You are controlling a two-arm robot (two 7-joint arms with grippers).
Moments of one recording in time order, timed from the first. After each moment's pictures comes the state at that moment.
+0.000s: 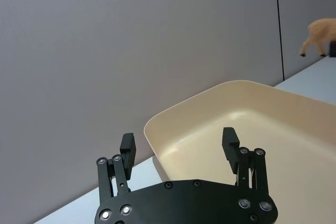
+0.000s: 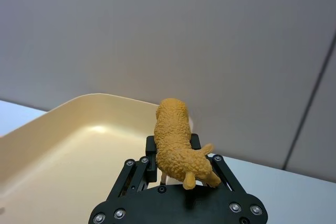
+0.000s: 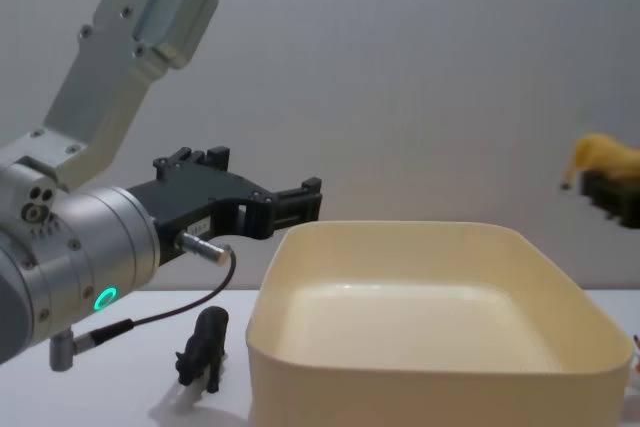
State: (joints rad) left arm -0.24 0.38 0.45 -1.63 -0.20 0.01 -0.01; right arm 0.17 0.31 -0.17 -1.58 0.27 0.08 0.19
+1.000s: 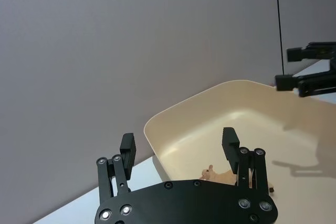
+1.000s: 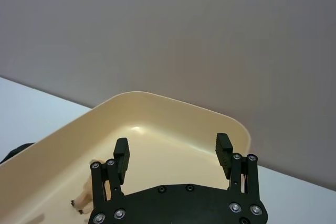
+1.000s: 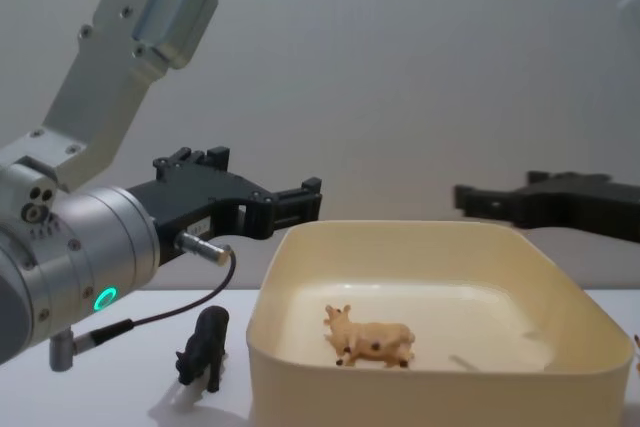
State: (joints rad) left arm -0.24 0.38 0.45 -1.63 -0.20 0.01 -0.01; right arm 0.32 0.21 -0.23 -1.43 0.21 0.14 0.31
